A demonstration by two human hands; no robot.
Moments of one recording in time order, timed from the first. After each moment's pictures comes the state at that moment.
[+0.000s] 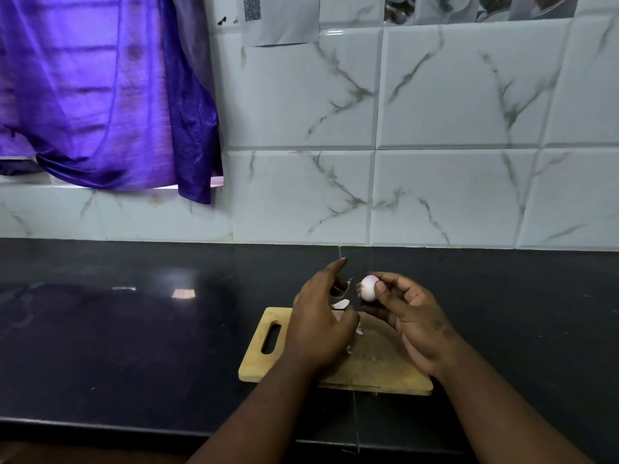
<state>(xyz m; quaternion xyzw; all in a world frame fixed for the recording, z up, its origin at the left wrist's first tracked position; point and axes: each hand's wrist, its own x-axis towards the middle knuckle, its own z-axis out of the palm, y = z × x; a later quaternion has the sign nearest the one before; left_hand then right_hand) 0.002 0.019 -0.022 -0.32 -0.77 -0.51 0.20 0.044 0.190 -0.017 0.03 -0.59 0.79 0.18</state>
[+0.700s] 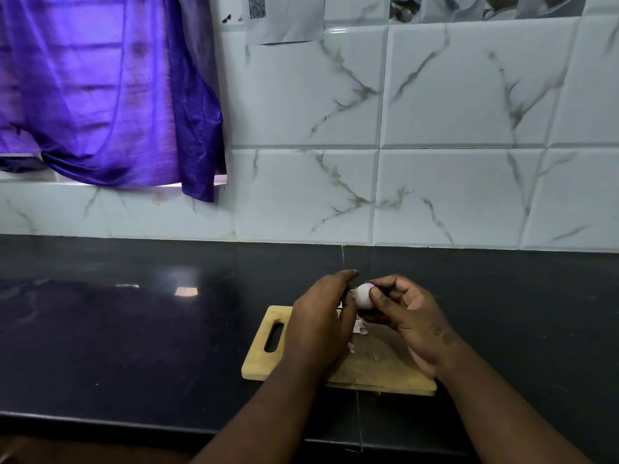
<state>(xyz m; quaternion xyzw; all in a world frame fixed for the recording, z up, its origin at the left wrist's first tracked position) 0.006 0.019 -0.021 -0.35 -0.77 -0.42 0.33 0.049 0.183 -0.014 0.04 -0.65 0.74 0.19</state>
